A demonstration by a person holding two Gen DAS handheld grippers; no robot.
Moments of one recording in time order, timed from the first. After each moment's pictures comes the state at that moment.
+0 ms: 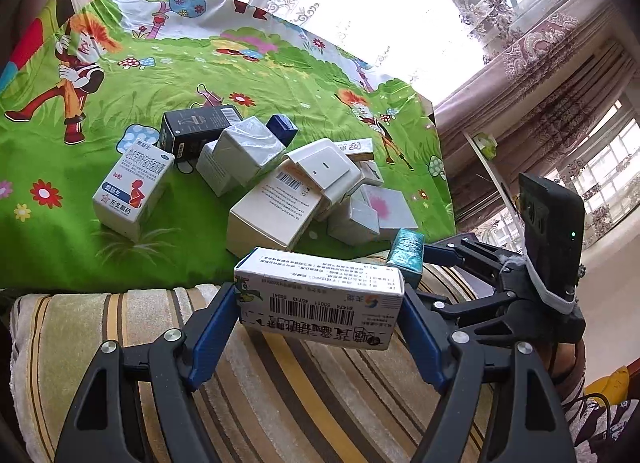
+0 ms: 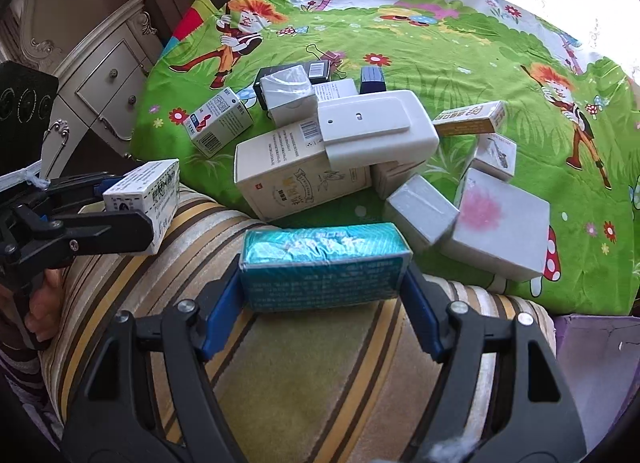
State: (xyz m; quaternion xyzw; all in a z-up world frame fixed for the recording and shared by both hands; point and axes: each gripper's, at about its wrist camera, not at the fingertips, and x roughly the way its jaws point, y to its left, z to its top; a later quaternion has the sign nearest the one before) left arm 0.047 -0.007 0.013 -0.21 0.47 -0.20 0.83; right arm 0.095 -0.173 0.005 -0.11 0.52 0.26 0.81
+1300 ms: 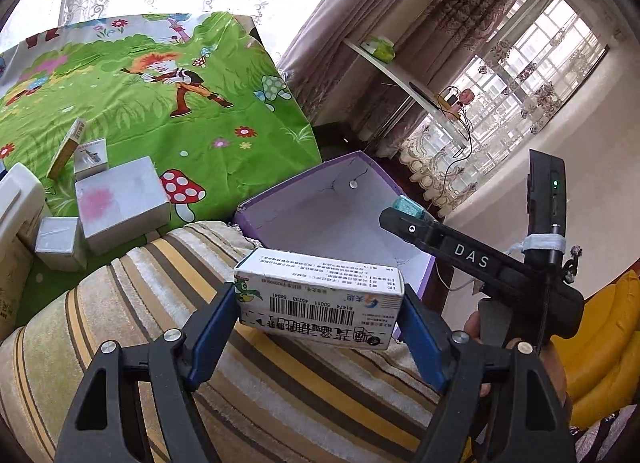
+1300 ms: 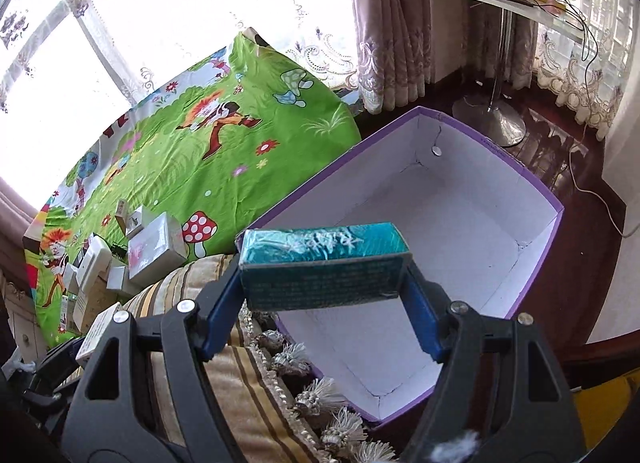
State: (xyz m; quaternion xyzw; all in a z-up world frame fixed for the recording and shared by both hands) left arm 0.051 -0.276 0.038 -0.07 0.49 -0.37 0.79; right arm 0.016 -0.459 0.046 0.19 0.43 -0.16 0.87
